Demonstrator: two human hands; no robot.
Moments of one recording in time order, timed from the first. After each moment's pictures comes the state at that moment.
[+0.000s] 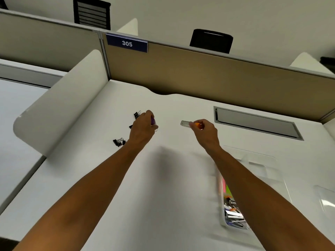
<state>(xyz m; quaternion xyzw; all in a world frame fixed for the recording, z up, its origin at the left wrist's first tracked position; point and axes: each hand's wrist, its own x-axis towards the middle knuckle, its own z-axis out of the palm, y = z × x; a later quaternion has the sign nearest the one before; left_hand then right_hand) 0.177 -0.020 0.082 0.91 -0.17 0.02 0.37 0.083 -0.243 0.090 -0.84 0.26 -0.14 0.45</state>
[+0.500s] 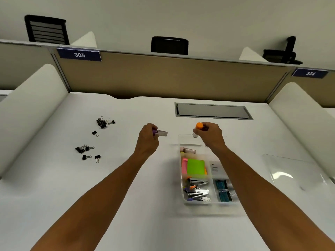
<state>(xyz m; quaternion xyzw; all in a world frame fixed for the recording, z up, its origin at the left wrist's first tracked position) 0.055 -0.148 0.077 0.85 -0.24 -0.01 0.46 -0.063 -0.366 0.116 -0.82 0.33 -0.18 0.43</state>
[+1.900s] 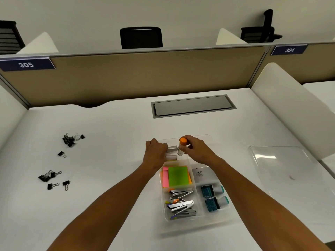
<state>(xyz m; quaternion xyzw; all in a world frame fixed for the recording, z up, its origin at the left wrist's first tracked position) 0.038 -0.275 0.018 0.89 -0.44 0.00 0.08 -0.089 -0.432 0.053 -0.88 0.22 -0.03 0.43</state>
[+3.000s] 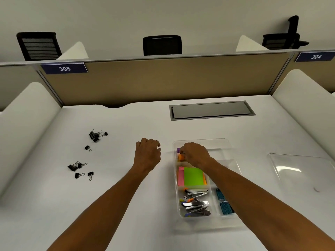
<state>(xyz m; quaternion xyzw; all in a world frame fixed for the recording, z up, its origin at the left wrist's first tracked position) 0.057 -0.188 0.051 0.93 -0.34 0.06 0.14 -0.041 -0.378 0.042 -0.99 0.13 0.06 0.07</state>
